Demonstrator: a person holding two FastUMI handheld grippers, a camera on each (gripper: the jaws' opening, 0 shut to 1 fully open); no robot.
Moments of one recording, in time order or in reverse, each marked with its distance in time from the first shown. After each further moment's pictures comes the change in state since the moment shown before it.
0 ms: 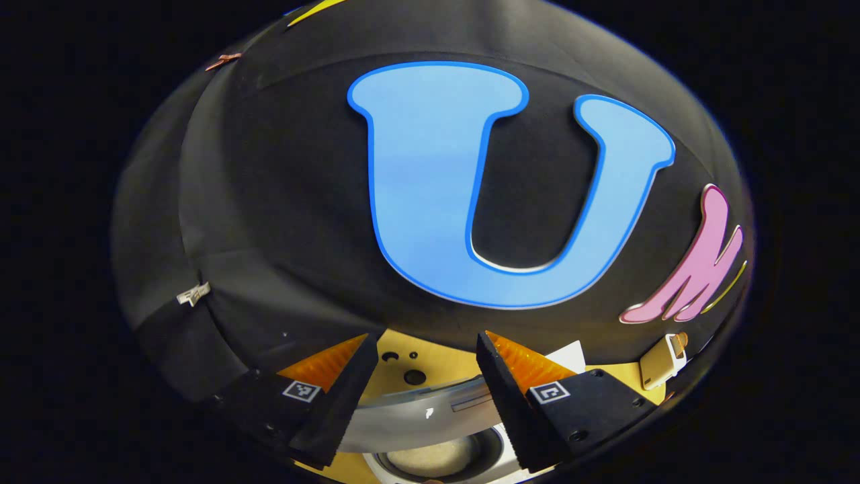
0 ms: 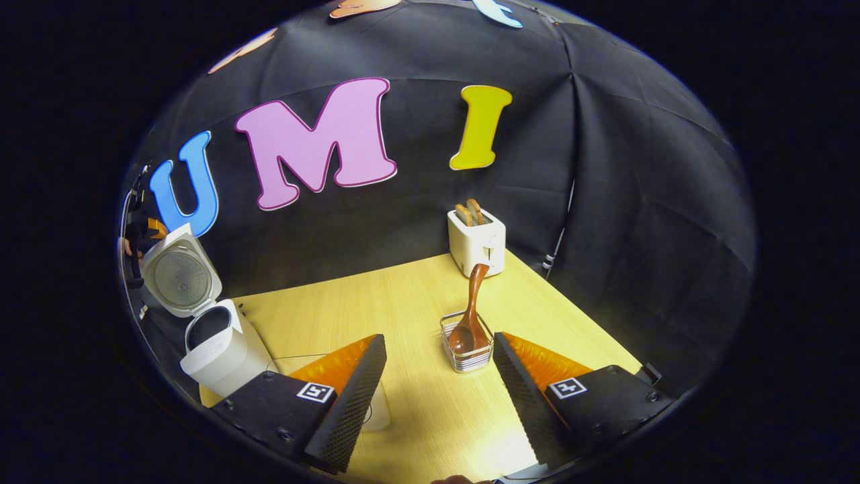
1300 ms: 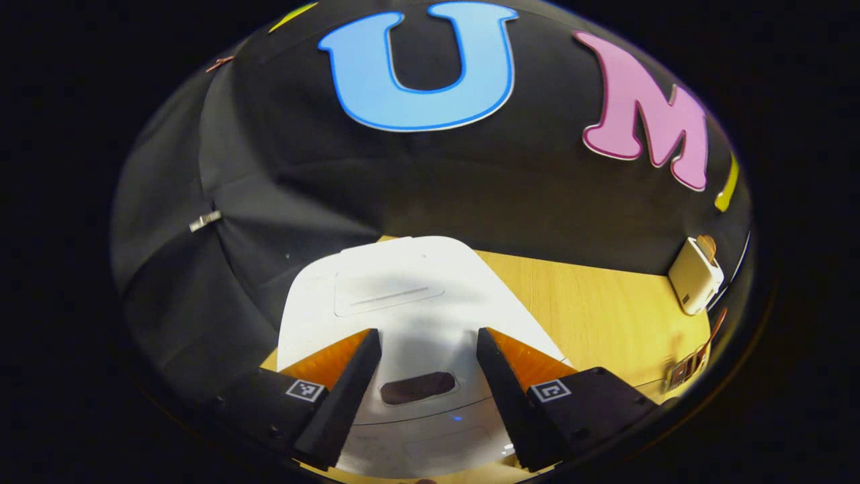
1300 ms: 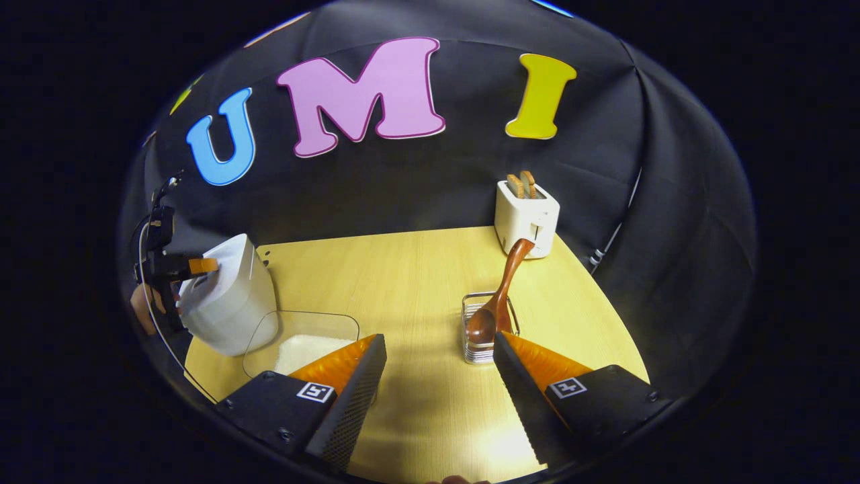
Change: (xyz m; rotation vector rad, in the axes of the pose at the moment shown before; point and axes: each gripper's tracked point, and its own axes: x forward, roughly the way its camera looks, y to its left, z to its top) left arm -0.029 -0.062 -0.242 0.120 0.097 0.110; right arm 0.043 0.003 -0.040 -0.173 0.132 0.219
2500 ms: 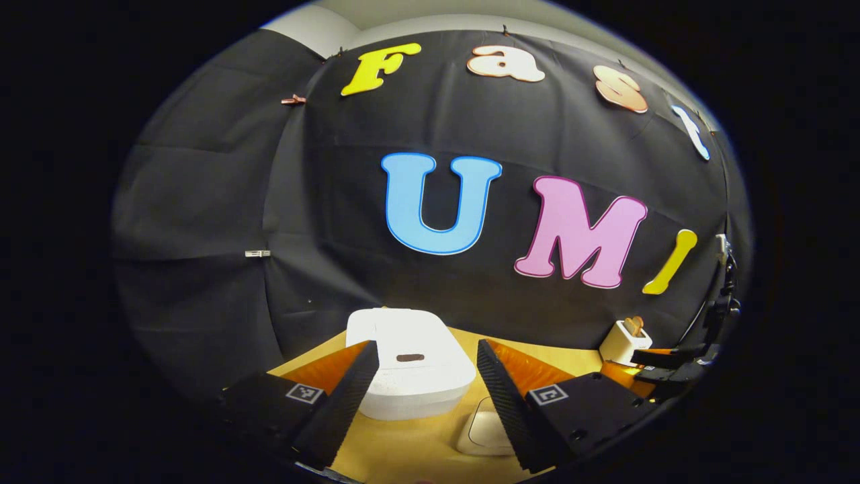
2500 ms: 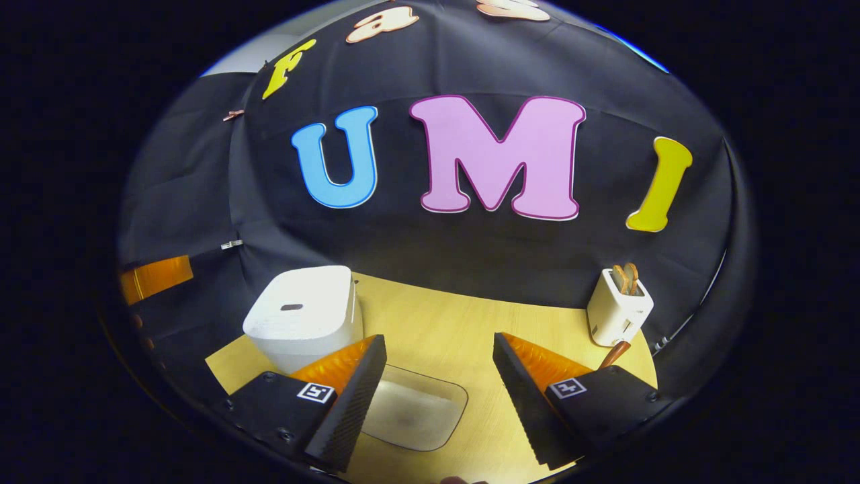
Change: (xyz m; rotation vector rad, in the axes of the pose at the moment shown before) left arm -0.289 0.006 0.031 -0.175 -0.398 -0.078; right arm -0.036 0.153 0.091 -0.196 -0.206 0.331
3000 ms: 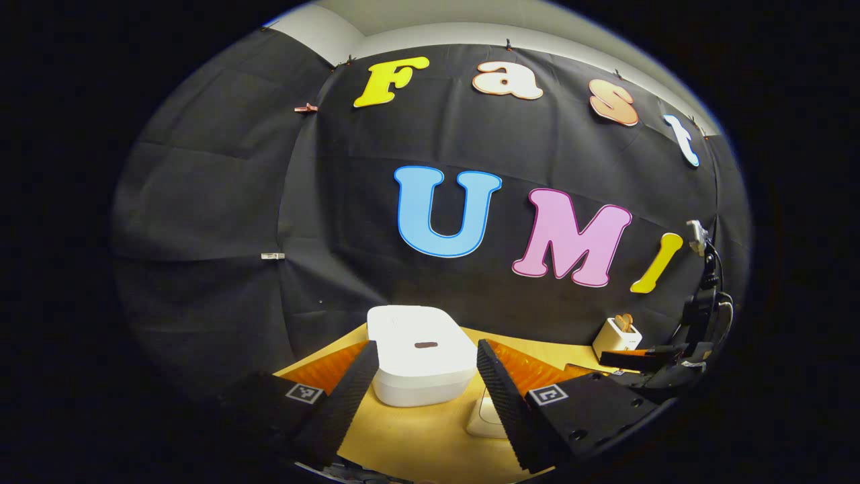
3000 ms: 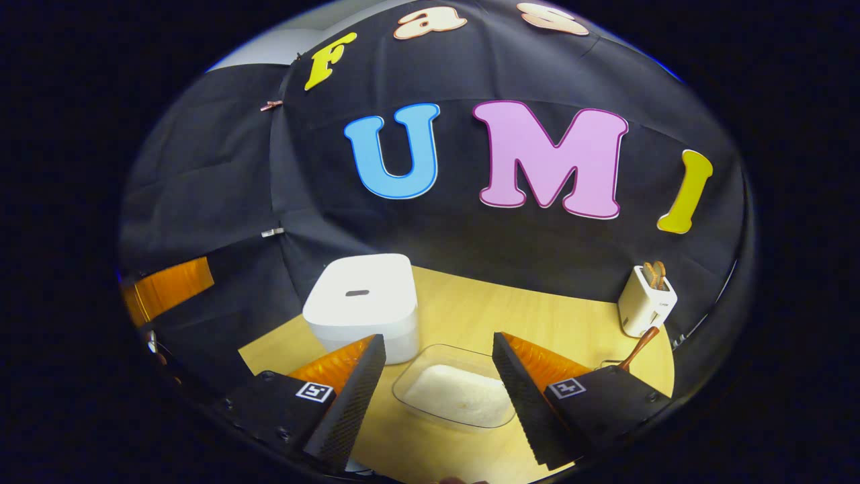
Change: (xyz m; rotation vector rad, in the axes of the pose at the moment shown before) left arm -0.067 0.036 -0.002 0.024 -0.017 0.005; right arm -0.041 0.103 -0.013 -0.021 0.009 0.122
